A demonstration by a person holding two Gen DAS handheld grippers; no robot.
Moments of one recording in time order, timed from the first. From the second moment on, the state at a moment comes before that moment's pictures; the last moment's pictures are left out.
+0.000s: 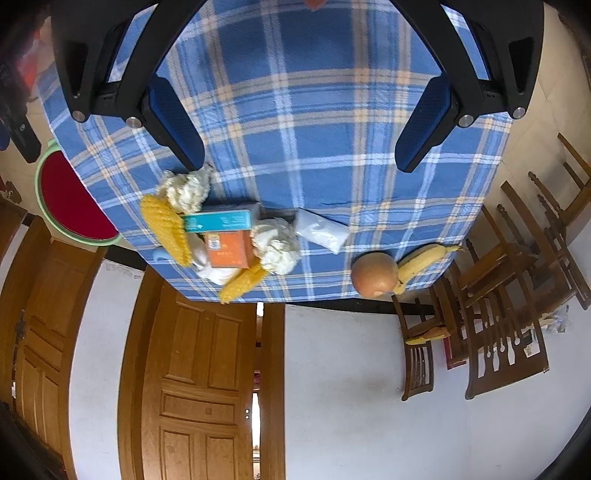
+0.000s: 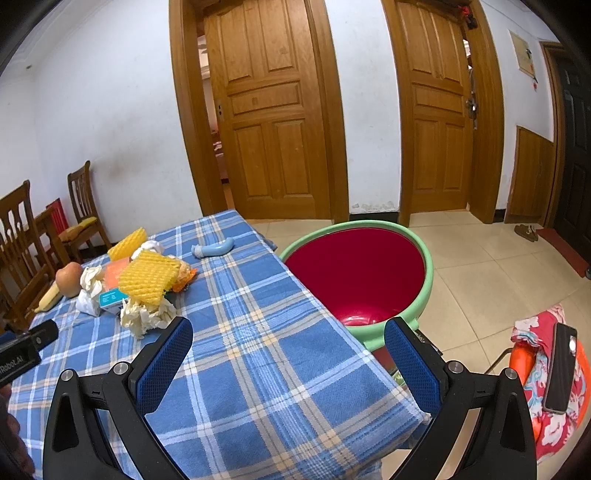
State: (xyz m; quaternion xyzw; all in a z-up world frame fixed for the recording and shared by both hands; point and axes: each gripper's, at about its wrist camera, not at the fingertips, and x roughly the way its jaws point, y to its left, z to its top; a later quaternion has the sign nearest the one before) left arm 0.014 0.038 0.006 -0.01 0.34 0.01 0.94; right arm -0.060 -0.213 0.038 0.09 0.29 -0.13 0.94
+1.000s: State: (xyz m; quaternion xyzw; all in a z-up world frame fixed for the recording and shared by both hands) left arm 0.157 0.091 -0.034 -0.02 0.42 0.05 0.91; right arm 0.062 -0.156 0.049 0.07 0.35 -0.07 0.93
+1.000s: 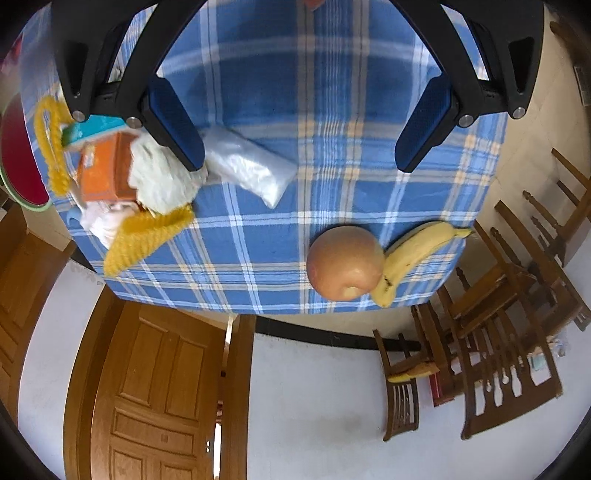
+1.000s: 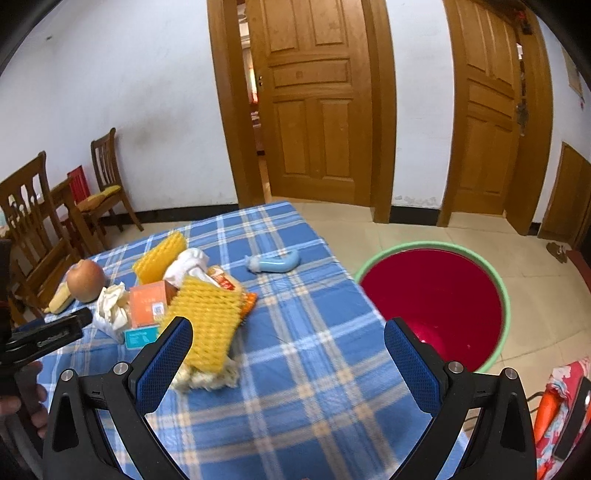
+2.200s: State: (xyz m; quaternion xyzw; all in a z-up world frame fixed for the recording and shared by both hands) left arm 0.183 0.081 -0.065 -0.14 0.45 0.04 0.88; right arm 0.071 -0.179 0.030 0.14 0.36 0.07 0.92
